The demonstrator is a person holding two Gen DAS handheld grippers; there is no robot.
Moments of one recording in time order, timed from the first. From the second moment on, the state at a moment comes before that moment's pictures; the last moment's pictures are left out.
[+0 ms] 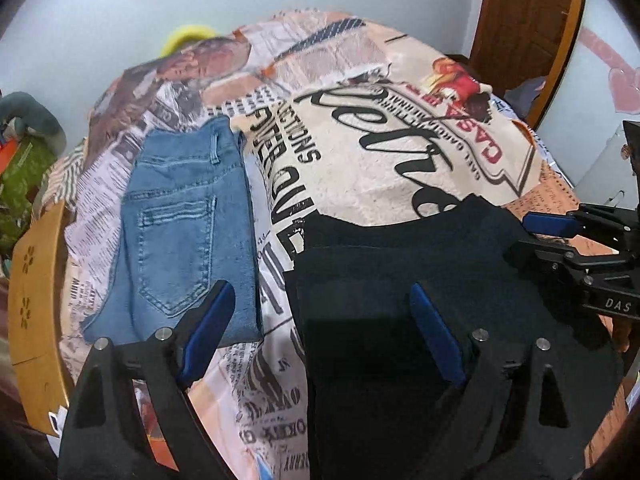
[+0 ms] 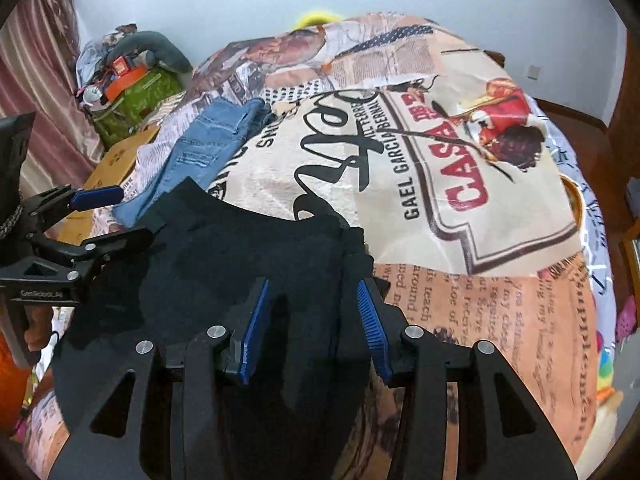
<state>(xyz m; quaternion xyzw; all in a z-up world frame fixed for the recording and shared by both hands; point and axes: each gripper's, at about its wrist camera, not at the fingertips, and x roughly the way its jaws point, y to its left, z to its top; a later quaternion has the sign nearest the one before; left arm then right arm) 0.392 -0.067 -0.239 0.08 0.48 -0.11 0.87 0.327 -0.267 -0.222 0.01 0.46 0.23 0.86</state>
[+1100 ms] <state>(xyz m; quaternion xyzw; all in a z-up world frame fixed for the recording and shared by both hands) 0.366 -0.051 -0.203 0.06 0.44 -0.09 0.89 0.298 -0.258 -0.194 -0.07 0.42 0.20 0.88</state>
